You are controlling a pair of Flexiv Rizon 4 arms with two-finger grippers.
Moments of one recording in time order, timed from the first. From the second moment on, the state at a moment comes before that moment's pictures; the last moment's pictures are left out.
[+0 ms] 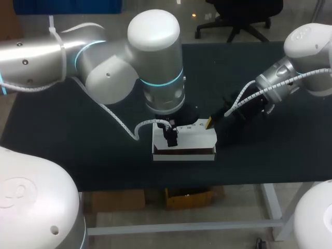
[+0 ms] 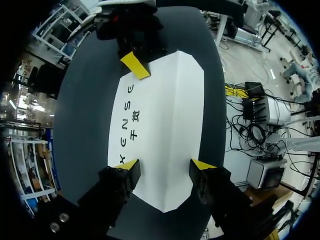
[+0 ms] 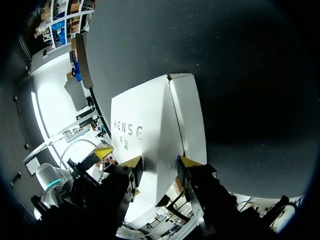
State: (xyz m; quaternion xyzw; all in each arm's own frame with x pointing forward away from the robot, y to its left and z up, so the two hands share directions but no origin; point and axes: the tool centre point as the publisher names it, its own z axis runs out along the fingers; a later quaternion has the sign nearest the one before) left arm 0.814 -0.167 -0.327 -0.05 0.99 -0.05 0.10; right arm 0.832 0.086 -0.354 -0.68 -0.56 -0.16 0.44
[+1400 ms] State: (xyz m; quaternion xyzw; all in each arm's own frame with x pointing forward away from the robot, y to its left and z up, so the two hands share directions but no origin) left arm 0.824 -0.172 -0.337 -0.05 0.98 -0.05 0.20; right arm 0.831 0.087 -0.354 -0.68 -0.57 -0.16 0.44
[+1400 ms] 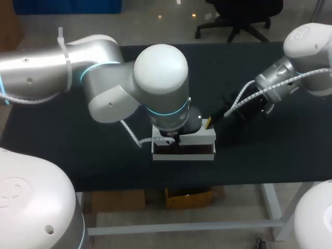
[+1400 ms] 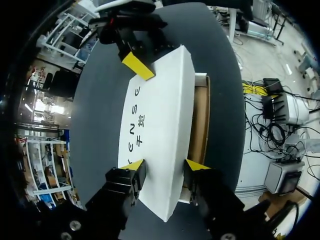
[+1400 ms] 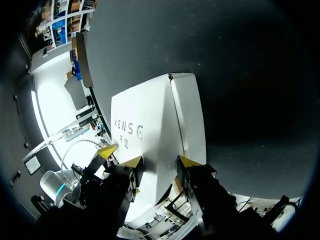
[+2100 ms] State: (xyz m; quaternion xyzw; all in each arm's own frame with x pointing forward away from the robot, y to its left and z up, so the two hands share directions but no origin) left arm 0.825 -0.167 -0.344 -0.06 0.97 -0.04 0.23; right arm 0.832 0.088 -0.354 -0.68 -0.57 -0.16 0.44
